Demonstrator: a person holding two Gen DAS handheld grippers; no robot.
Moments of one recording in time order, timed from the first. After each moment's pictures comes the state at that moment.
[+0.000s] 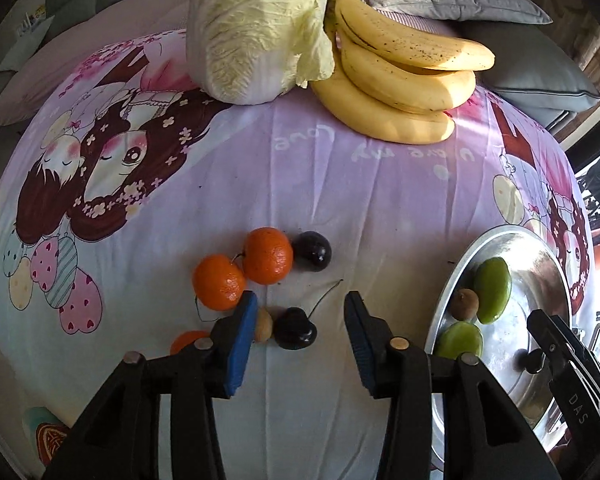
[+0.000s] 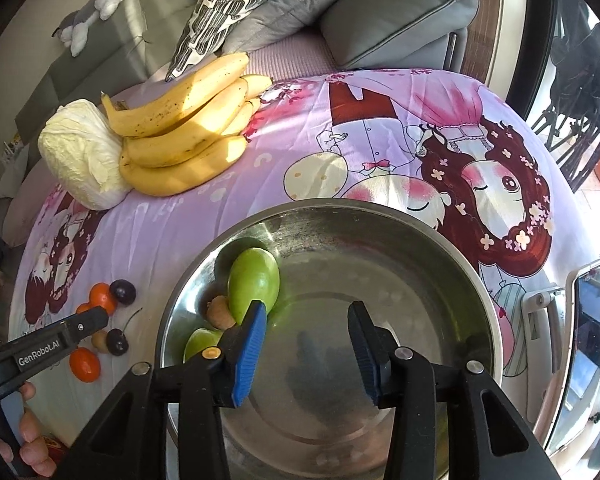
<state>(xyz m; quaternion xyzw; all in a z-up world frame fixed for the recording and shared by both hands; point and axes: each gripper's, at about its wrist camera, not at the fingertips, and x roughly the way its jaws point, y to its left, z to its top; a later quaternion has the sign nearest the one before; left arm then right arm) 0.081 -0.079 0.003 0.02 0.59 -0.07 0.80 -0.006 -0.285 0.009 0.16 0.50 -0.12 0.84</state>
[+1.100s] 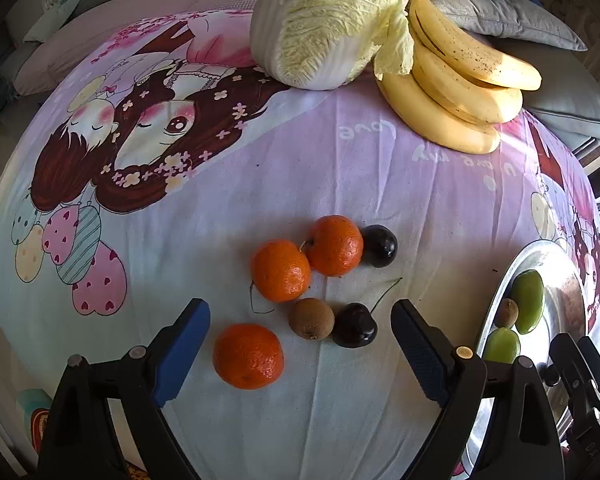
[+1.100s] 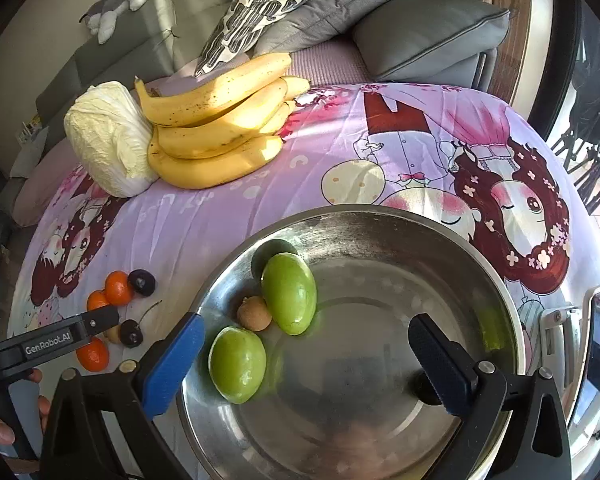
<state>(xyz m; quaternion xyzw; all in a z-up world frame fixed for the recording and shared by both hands) 0.083 -0.042 -0.009 -0.01 0.60 -0.03 0.80 -0.001 -0.260 0.013 0.13 0.49 -0.08 0.86</state>
